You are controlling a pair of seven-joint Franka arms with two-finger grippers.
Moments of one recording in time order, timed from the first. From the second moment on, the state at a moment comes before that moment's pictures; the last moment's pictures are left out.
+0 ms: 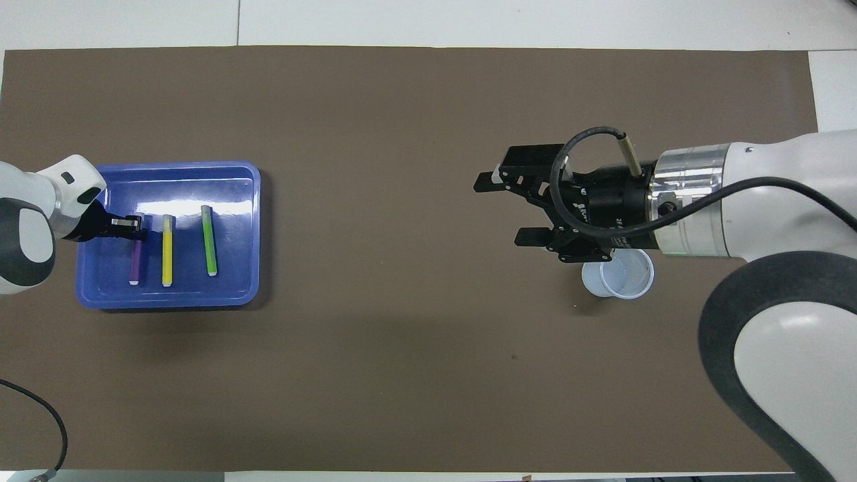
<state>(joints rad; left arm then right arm) 0.11 0.27 0.04 -2.00 -0.12 2.20 0.30 0.32 -0.10 -0.02 -1.88 0.83 2.04 0.62</state>
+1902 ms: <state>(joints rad) -0.28 -0.04 0.03 -1.82 -0.76 1.70 -1.48 0.54 -0.10 0.06 -1.92 0.77 2.34 0.82</state>
